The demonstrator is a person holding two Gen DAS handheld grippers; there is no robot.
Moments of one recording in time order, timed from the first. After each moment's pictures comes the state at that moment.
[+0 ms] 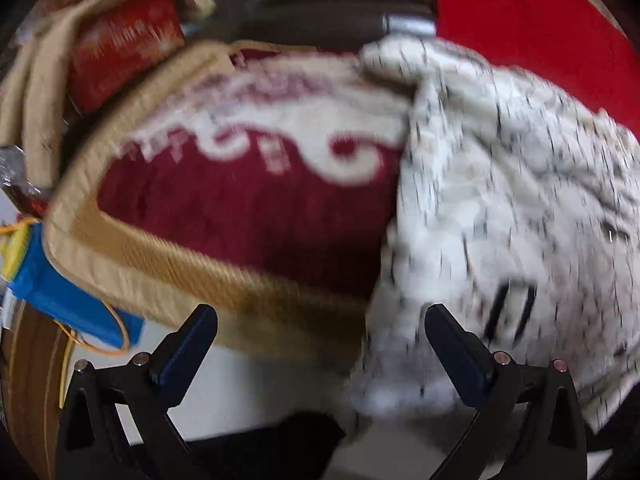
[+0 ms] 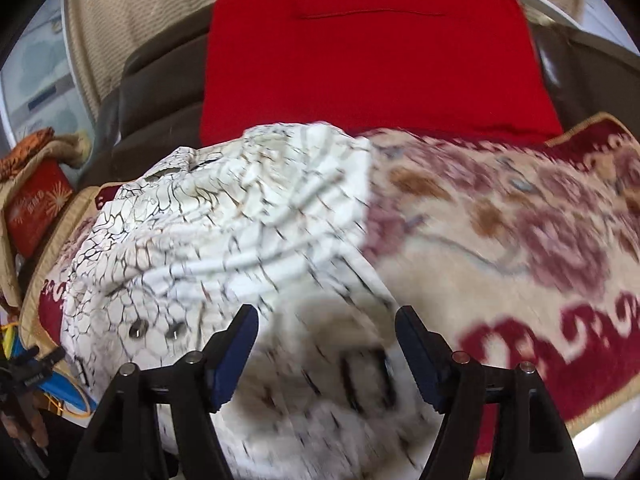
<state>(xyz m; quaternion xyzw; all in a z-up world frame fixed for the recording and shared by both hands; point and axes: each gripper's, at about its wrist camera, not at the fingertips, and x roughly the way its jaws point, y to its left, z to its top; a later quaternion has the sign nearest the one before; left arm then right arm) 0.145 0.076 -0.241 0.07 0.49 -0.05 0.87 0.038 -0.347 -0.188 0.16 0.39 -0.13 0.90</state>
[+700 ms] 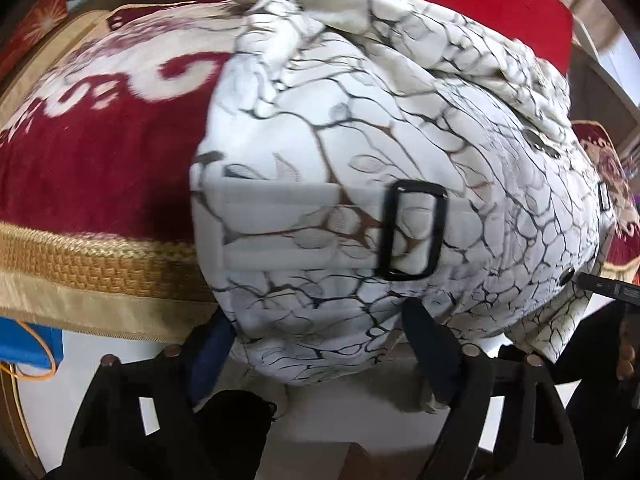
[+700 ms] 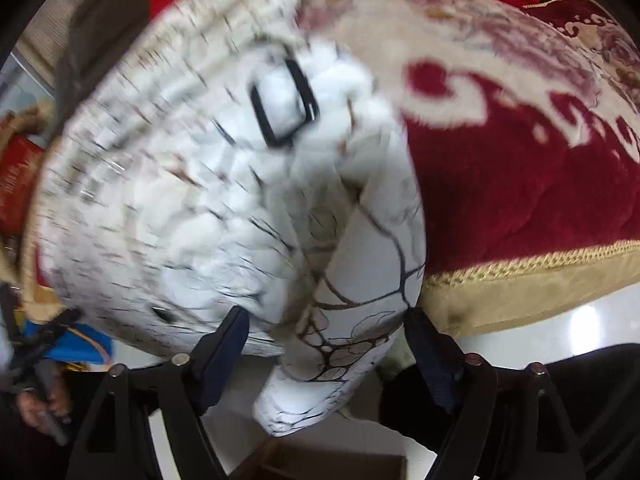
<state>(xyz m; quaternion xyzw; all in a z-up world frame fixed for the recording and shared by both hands) 0.144 0.028 -0.280 0.05 0.54 -0.23 0.81 -0.003 -0.334 -0.281 0.22 0.58 -0.15 0.77</state>
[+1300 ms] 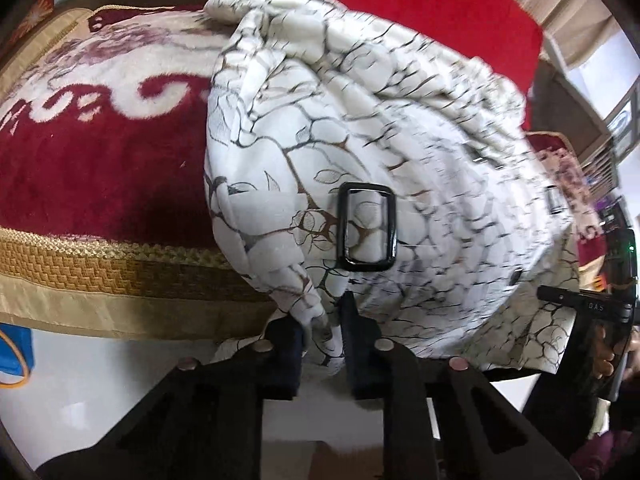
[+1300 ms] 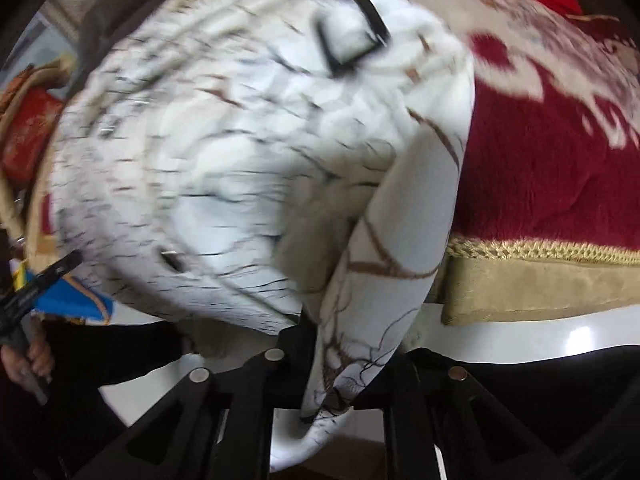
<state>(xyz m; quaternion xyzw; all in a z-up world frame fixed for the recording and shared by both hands) 0.128 0.037 -0.253 -0.01 0.53 -0.31 0.79 -0.019 -0.311 -0.260 0.21 0.58 -0.04 0.79</state>
